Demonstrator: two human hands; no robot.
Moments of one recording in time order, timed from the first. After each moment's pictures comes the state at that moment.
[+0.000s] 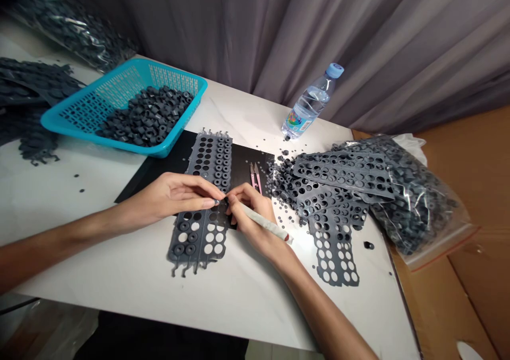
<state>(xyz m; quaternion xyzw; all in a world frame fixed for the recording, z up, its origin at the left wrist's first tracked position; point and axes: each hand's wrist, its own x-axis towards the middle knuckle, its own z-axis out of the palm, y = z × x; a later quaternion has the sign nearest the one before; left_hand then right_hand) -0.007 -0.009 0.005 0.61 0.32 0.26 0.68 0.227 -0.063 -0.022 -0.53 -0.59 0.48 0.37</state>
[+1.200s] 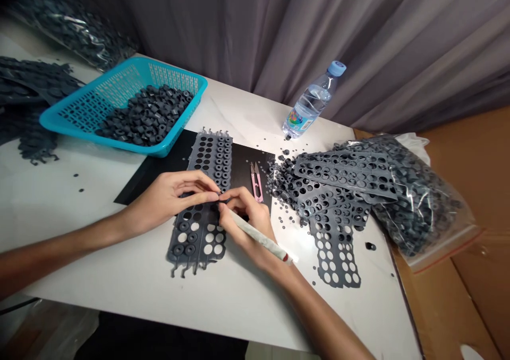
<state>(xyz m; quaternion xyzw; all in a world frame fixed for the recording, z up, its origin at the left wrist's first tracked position) 0.002 -0.012 -0.004 0.66 0.38 0.32 0.57 0.215 -0.076 -0.009 -0.50 -0.63 0.44 0.40</state>
